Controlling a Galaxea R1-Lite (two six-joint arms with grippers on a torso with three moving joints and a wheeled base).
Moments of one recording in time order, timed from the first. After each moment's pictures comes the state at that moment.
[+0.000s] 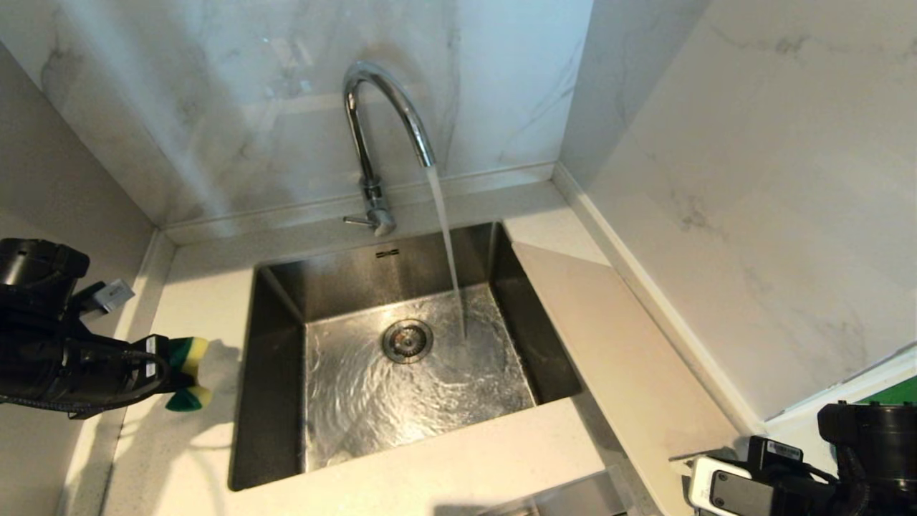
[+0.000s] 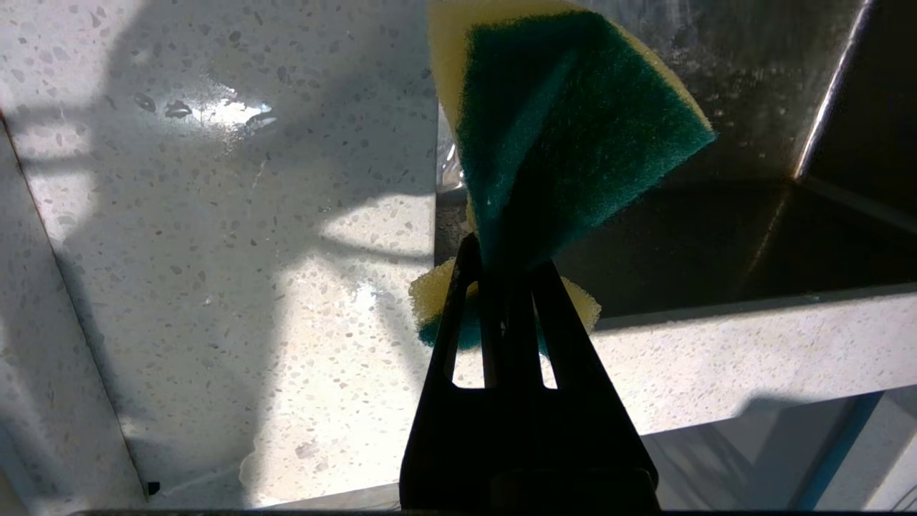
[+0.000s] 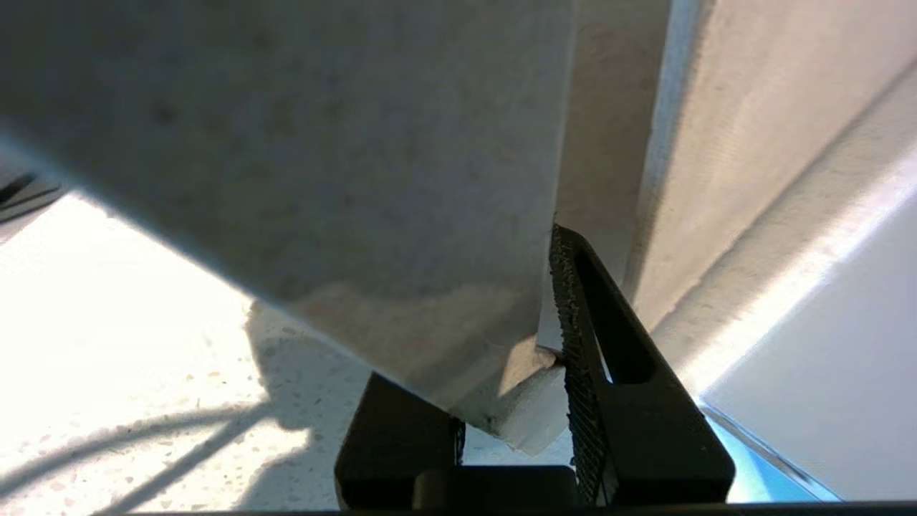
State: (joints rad) left arm 0.00 1.56 -0.92 0.23 -0.17 -0.38; right arm -0.10 1.54 -0.22 -0.54 0.24 -1.30
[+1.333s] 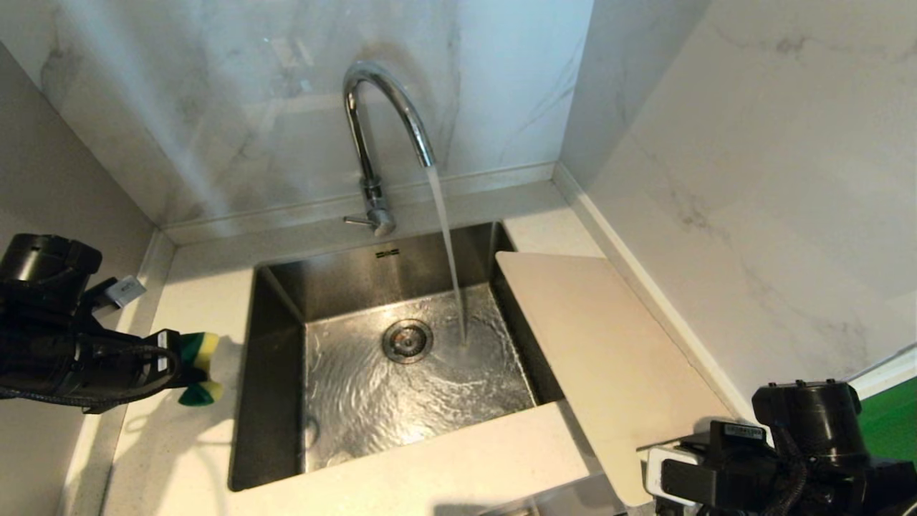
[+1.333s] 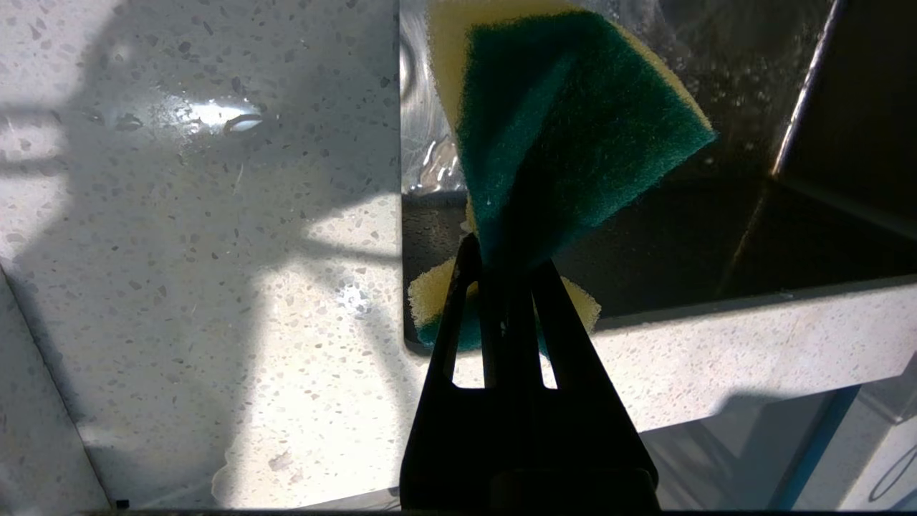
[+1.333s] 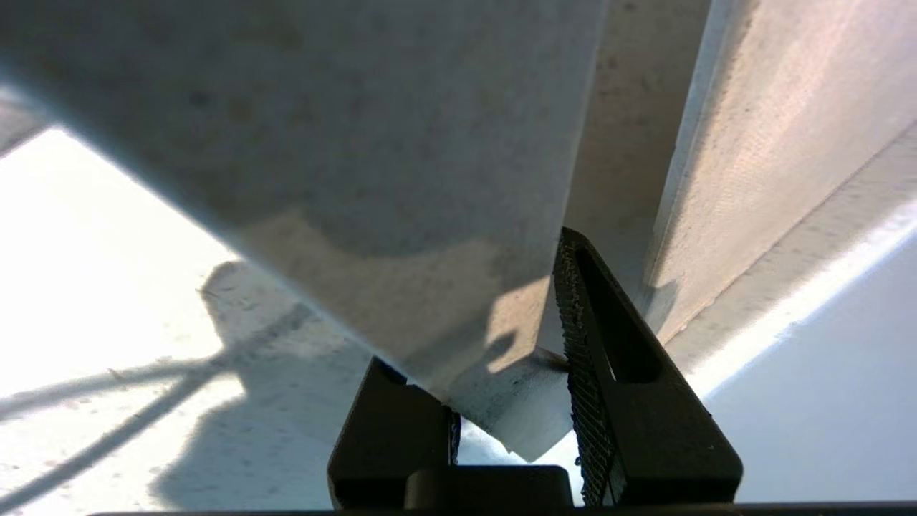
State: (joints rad) left arm -0.03 1.58 -0.94 0.22 -0.18 -0.40; right arm 0.08 1.62 -0.30 -0.54 -0.01 -1.32
